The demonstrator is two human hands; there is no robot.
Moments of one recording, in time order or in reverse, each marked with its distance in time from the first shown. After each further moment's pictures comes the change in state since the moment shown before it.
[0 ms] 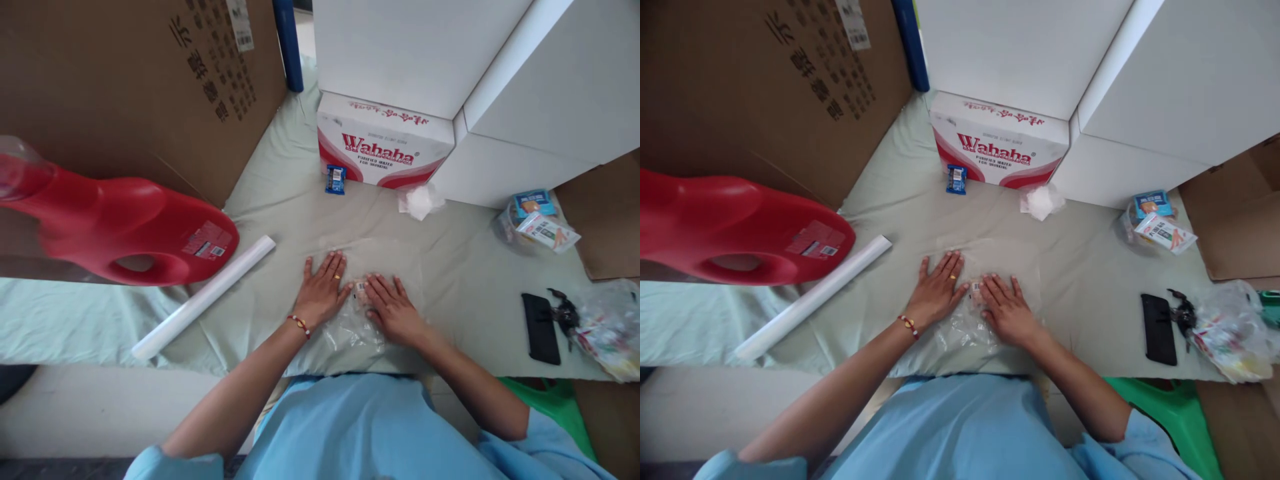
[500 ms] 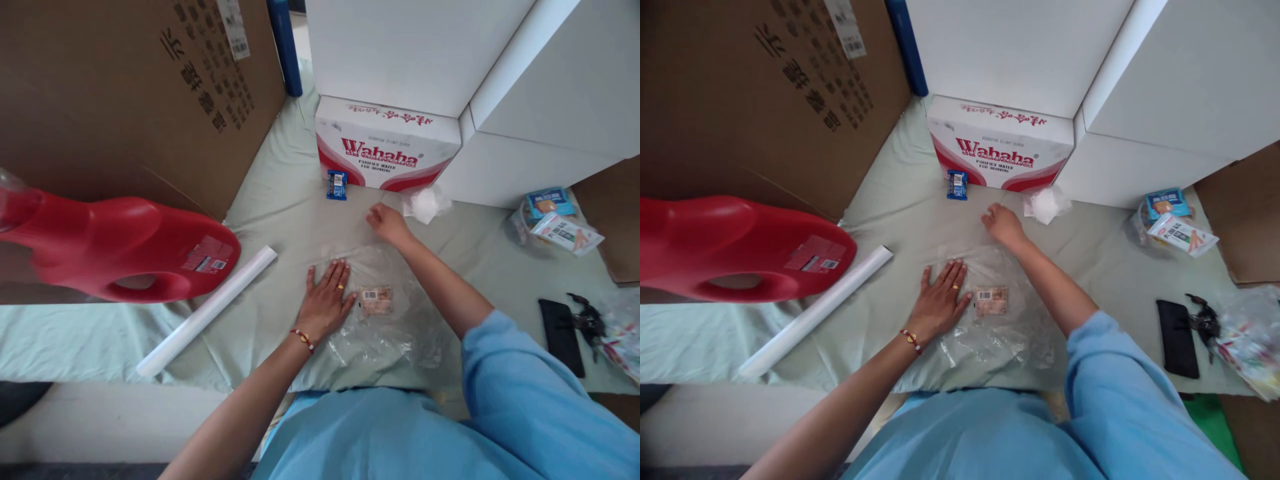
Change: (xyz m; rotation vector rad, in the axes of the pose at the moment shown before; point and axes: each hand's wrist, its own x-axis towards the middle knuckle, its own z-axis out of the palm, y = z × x) left_hand -0.001 -0.002 -0.001 -0.002 -0.032 -0.006; right_hand 0.206 0.088 -0.068 0.312 0.128 0.514
